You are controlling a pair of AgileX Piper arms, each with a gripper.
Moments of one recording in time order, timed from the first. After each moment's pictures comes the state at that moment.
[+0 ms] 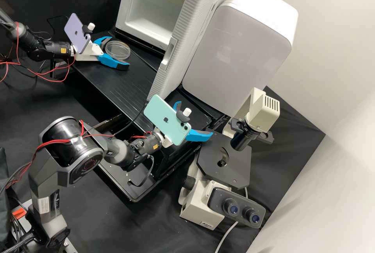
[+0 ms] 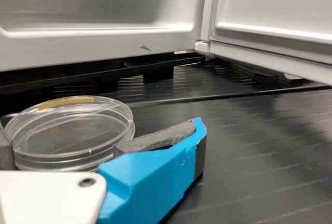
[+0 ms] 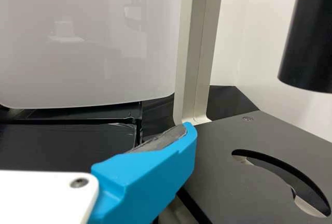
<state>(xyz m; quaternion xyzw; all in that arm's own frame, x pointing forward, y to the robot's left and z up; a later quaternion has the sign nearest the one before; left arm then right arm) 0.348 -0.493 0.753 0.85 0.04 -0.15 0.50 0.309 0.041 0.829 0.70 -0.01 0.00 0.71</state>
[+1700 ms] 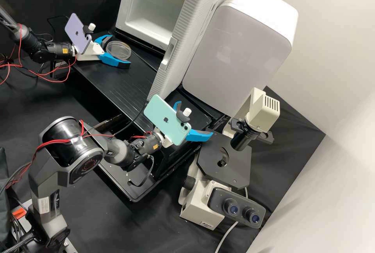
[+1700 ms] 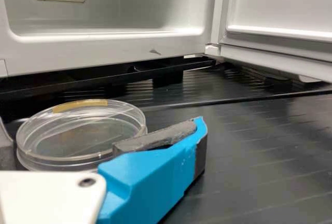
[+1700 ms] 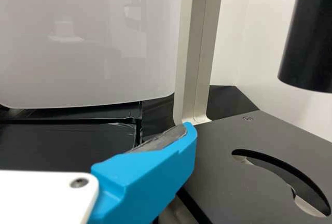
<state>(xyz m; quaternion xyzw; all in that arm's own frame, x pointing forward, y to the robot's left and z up) 0.353 -0.487 0.753 0.86 0.03 -0.13 0.49 0.309 0.041 0.829 0.70 -0.01 0.00 0.71</state>
